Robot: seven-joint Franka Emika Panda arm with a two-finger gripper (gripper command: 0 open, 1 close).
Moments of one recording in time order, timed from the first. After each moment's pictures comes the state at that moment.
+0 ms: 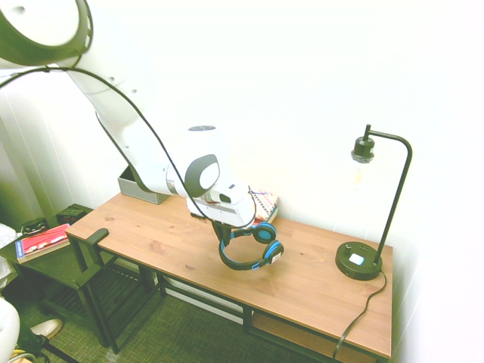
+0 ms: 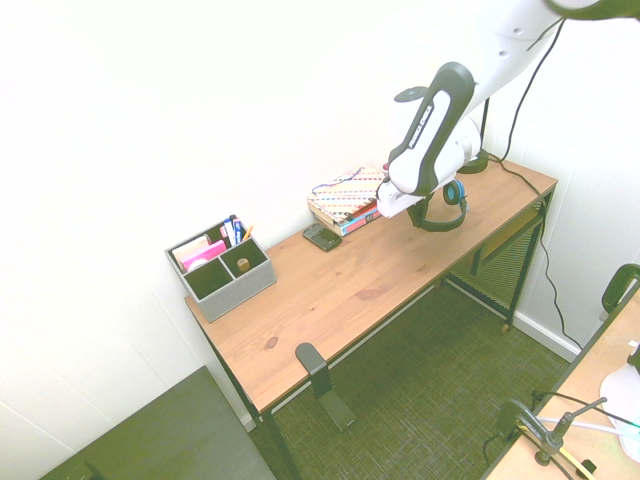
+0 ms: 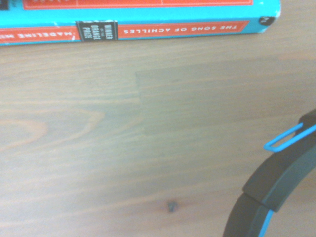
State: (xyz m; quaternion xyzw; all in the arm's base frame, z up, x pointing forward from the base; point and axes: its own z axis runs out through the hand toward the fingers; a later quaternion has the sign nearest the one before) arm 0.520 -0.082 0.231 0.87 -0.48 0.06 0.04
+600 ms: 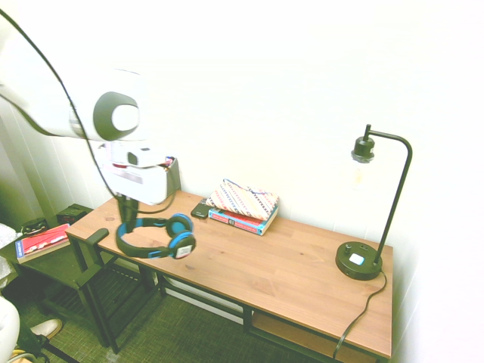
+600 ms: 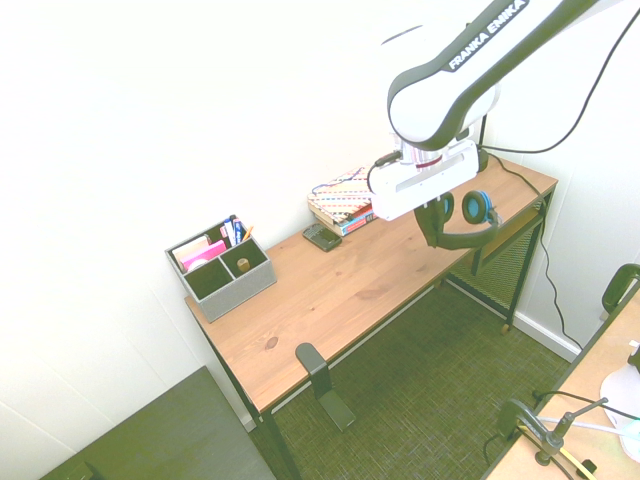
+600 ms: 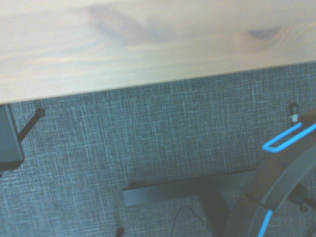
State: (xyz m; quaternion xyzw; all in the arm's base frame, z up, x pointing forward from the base) arm 0.376 0.096 0.323 0.88 -0.47 -0.09 0.05
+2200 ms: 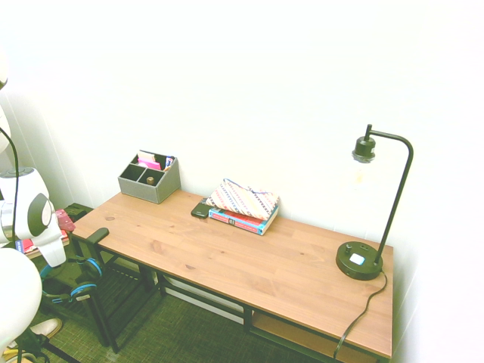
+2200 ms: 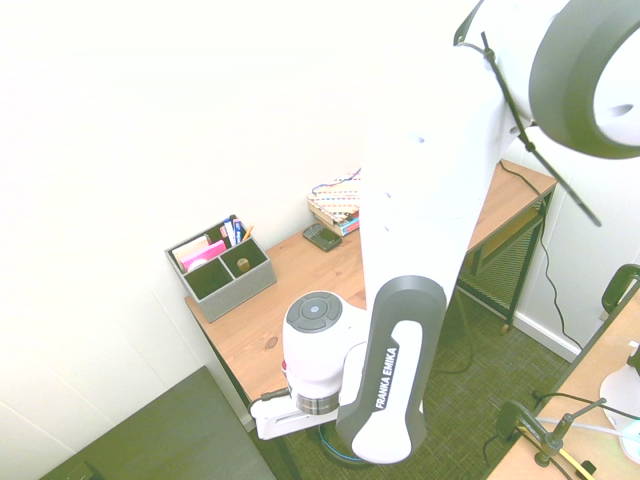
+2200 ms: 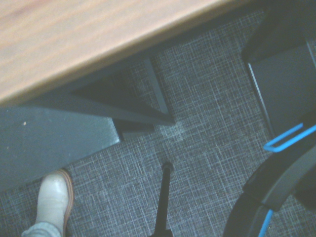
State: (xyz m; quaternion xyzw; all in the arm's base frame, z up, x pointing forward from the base) arm 0.355 0.362 0.086 0.82 -0.57 0.01 -0.07
